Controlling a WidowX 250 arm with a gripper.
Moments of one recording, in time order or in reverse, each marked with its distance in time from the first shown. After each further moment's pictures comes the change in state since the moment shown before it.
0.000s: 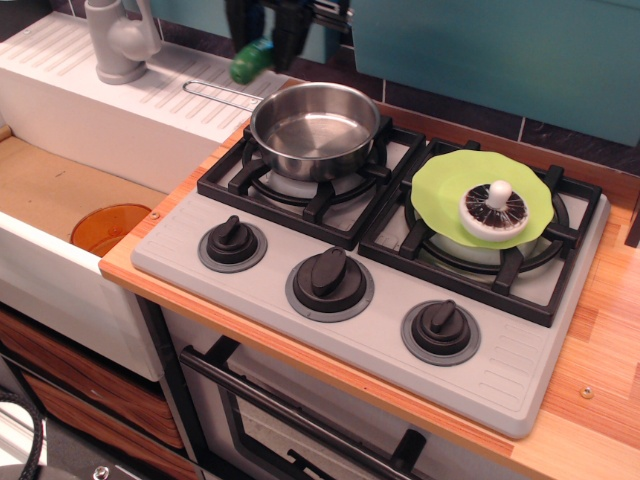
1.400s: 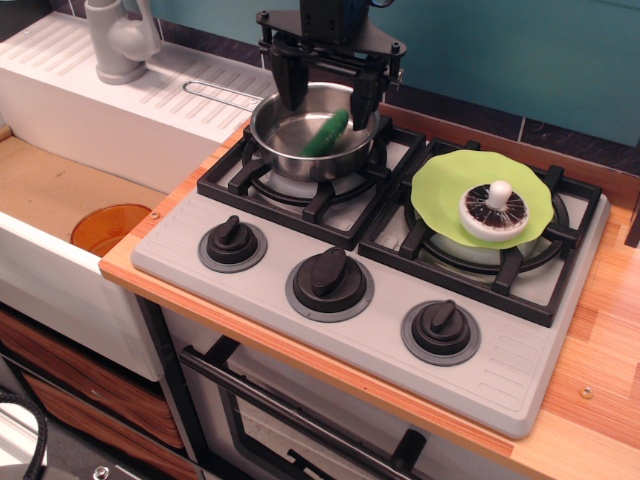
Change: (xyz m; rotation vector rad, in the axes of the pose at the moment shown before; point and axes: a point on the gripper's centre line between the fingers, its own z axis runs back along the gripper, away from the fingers) arm 0.020 -0.029 -0.048 -0.096 -0.074 -0.004
